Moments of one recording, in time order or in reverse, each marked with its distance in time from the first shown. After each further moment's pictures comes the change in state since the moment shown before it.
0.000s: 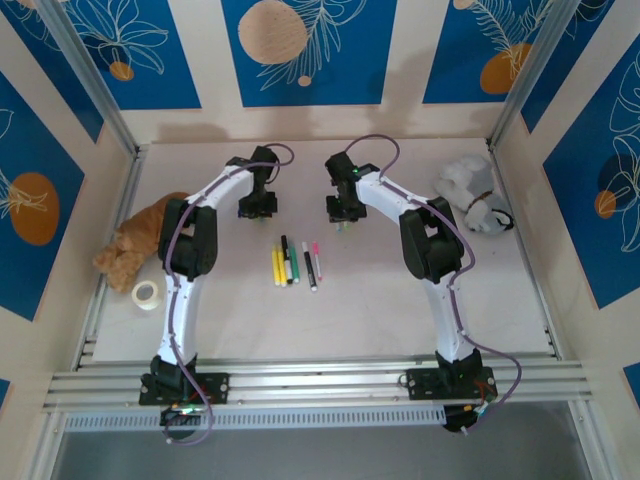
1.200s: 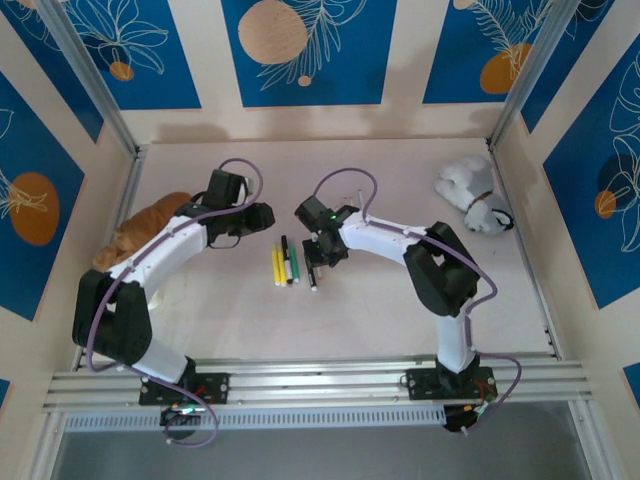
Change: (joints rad) left arm -0.034 -0.792 -0.787 0.482 0.286 -0.182; right arm 0.285 -0.282 -0.421 0.118 0.008 0.129
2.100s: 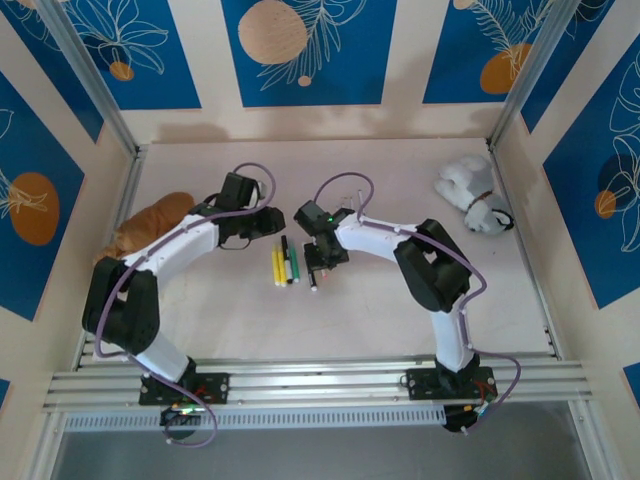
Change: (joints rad) left arm -0.052 0.085 0.004 0.048 0.025 -0.014; right arm -0.007 0.031 -0.024 0.026 0.027 0.022
